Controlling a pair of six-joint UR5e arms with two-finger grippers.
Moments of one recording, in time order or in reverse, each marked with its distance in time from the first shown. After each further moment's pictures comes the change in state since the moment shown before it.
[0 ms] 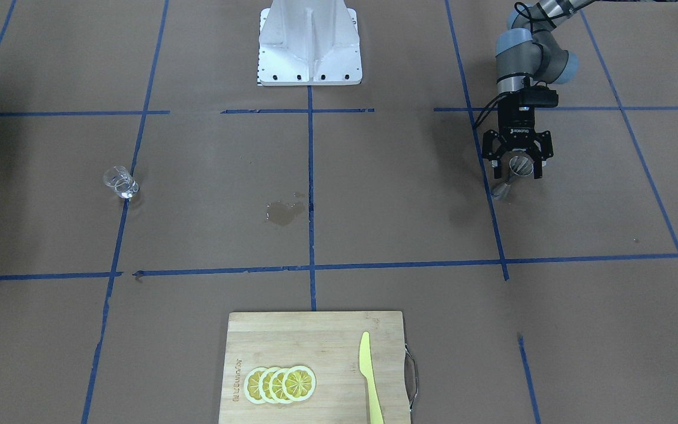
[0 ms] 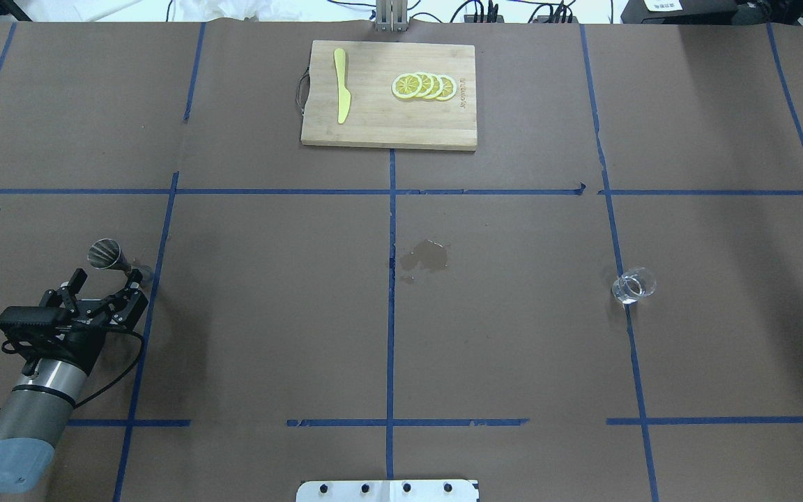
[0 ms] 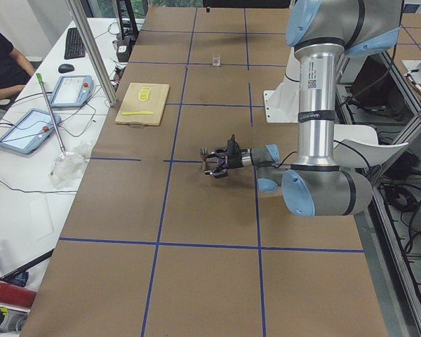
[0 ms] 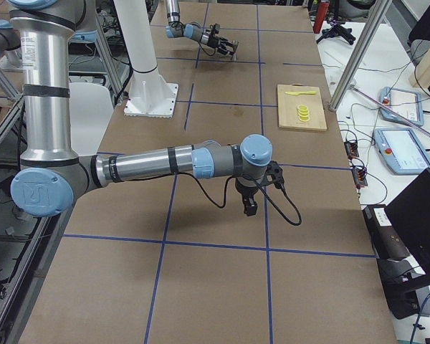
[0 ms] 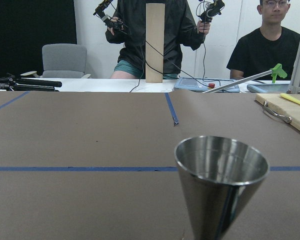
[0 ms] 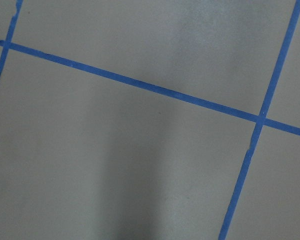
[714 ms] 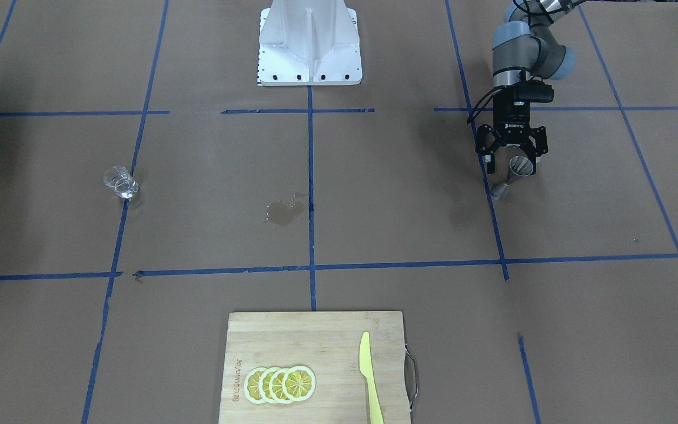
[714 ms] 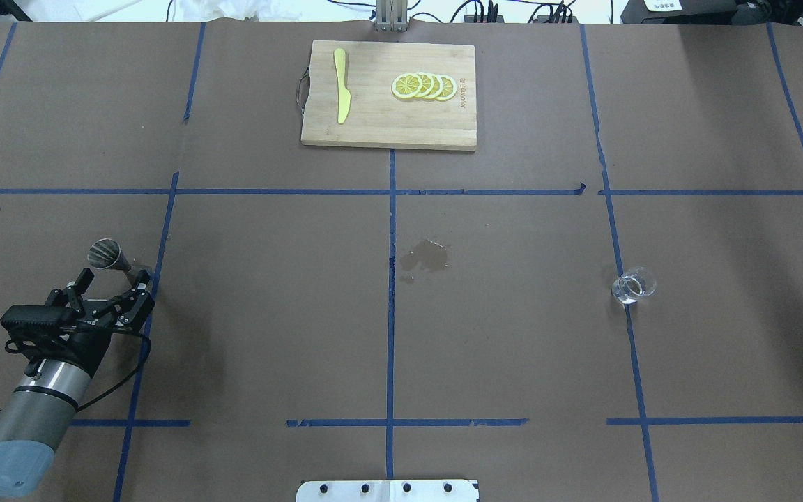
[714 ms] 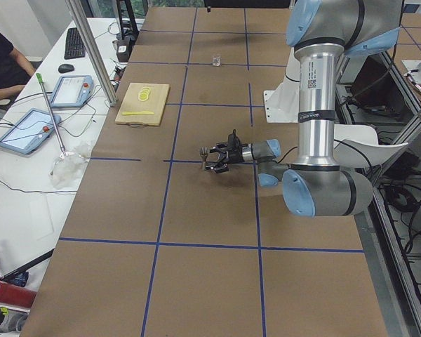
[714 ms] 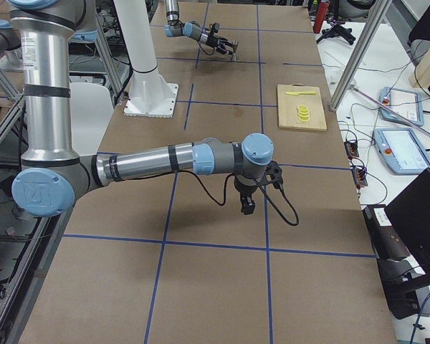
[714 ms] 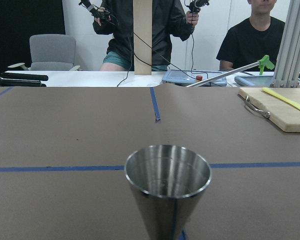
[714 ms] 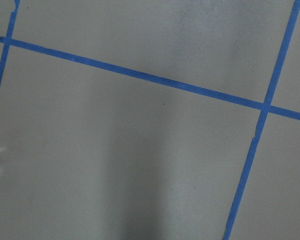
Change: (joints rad) left arm 0.007 0.007 -0.040 0.008 -0.009 0.019; right arm 0.000 0.008 0.018 -0.081 0.018 -0.003
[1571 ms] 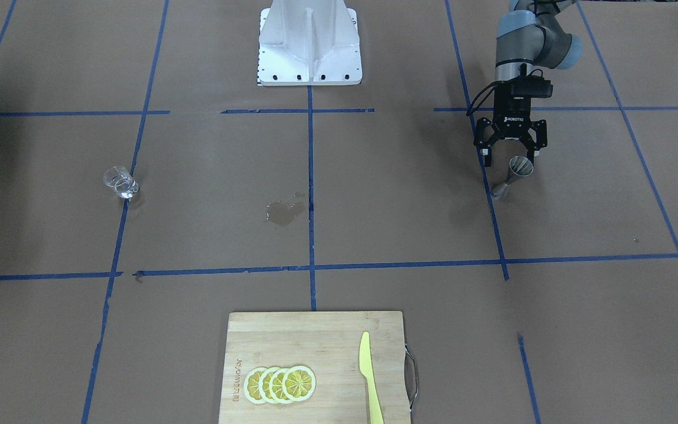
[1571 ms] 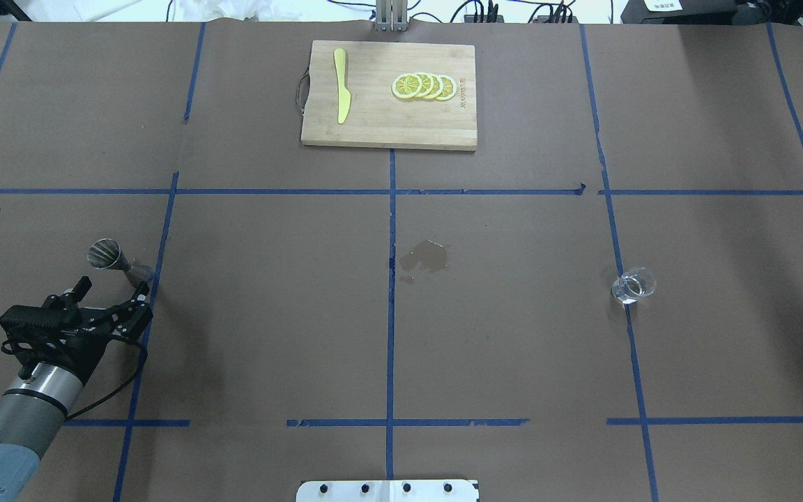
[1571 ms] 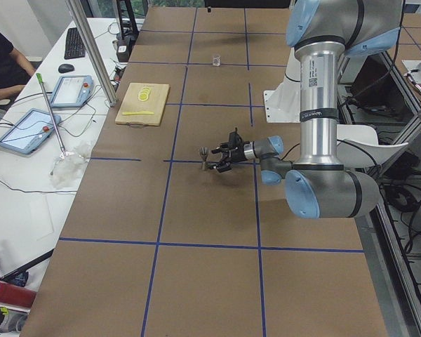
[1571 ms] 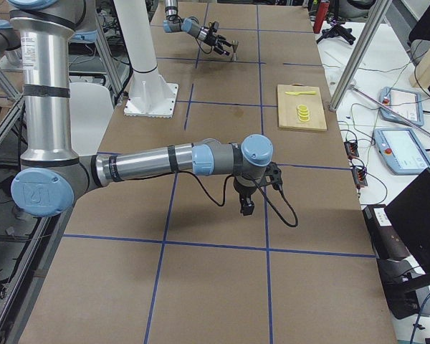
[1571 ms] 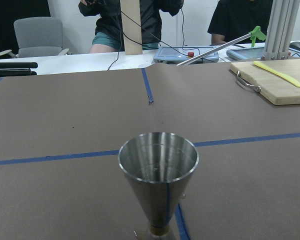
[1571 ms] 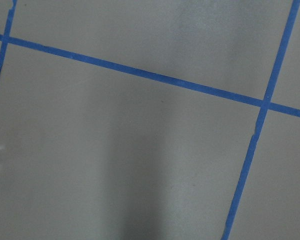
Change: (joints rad) left arm 0.011 0.045 -0.090 0.078 -0.085 0.038; right arm 0.000 -0.005 -0.003 -0.001 0.002 -0.002
